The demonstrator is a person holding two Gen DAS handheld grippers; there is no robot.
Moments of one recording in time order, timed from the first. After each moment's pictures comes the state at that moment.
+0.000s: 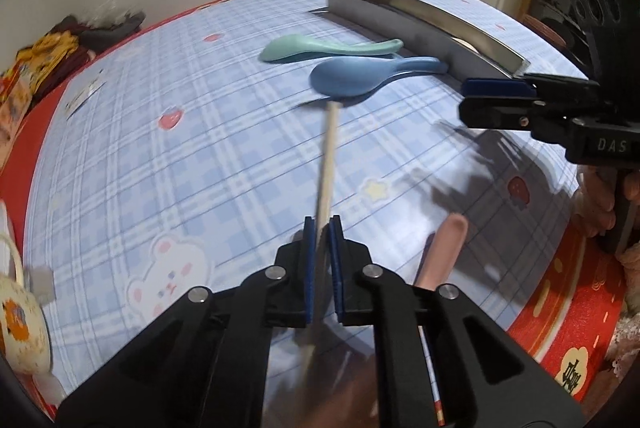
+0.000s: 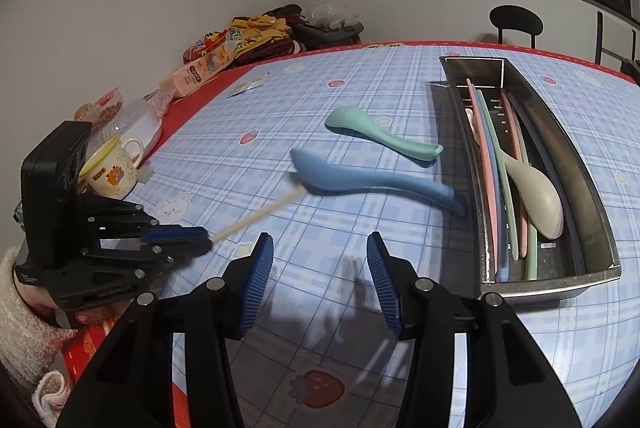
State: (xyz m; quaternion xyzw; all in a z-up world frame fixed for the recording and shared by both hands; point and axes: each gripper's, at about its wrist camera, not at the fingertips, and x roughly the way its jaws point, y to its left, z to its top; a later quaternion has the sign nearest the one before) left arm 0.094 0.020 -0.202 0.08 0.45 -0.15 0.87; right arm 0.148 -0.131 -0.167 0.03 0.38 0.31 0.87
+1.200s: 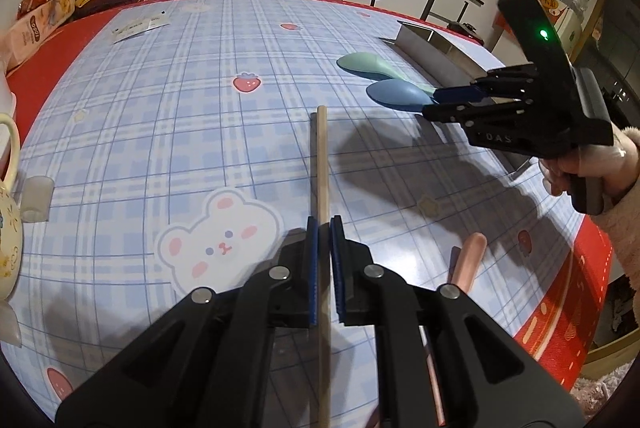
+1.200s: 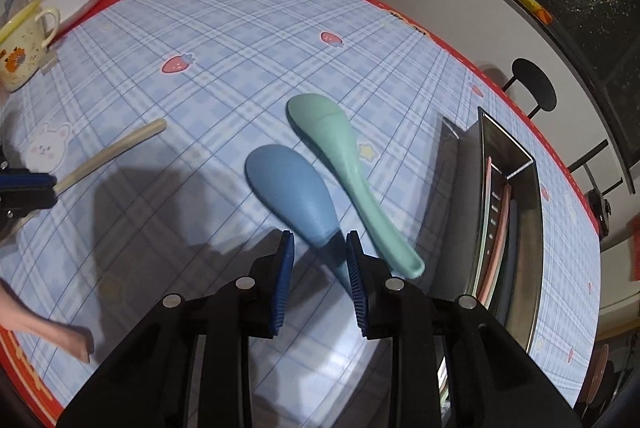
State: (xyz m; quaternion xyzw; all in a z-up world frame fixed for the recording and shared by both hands) left arm 0.085 0.077 -0.204 -0.06 0.44 -0.10 0.89; right arm 0.236 -0.041 -0.177 -0.28 0.43 0.24 0.82
